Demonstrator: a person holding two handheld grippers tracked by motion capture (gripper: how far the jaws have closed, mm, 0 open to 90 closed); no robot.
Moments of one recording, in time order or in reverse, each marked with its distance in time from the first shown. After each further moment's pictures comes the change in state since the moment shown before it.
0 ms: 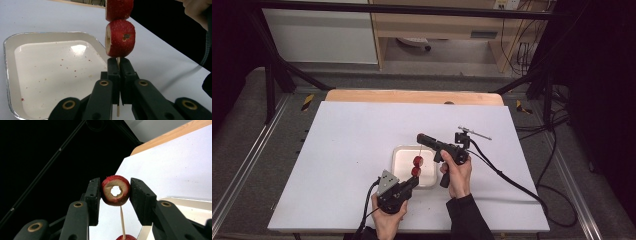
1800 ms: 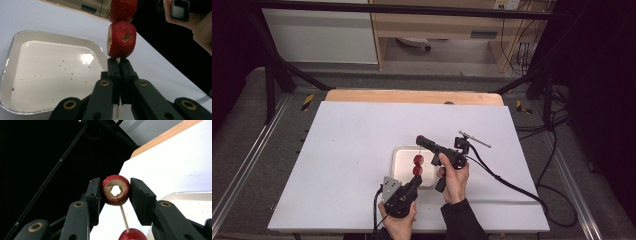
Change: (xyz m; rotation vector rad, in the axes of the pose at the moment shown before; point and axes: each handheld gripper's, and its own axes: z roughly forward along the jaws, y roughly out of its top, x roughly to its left) left arm -0.021 -0.010 0.004 -0.139 0.122 -0.145; right arm 0.006 -0.014 -0.002 -0.063 -0.013 0.084
